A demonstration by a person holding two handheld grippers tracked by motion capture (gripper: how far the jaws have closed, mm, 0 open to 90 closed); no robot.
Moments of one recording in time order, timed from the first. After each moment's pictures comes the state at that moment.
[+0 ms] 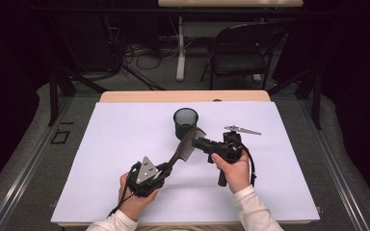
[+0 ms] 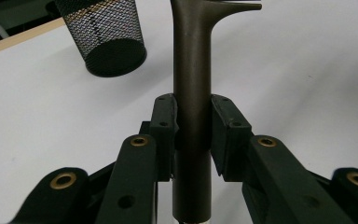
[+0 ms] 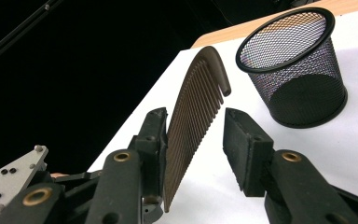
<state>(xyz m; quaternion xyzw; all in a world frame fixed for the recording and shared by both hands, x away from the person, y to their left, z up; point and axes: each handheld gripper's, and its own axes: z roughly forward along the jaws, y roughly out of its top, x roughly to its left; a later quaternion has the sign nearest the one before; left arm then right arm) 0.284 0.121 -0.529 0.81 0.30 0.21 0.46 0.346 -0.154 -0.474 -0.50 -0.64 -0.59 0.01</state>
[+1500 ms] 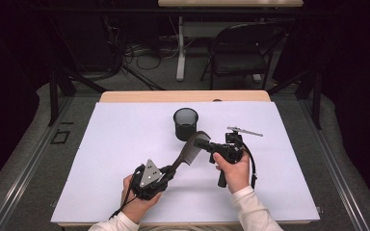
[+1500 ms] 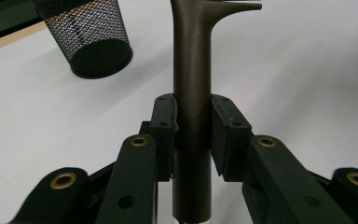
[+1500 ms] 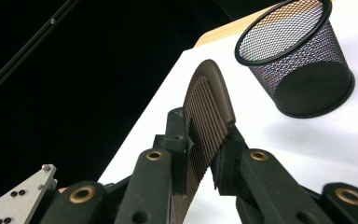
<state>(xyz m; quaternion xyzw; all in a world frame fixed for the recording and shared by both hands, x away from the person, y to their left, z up) 0.279 0.113 -0.531 0.82 0.29 0.20 0.46 0.346 -0.158 -0.478 -0.52 -0.61 -0.60 0.05</state>
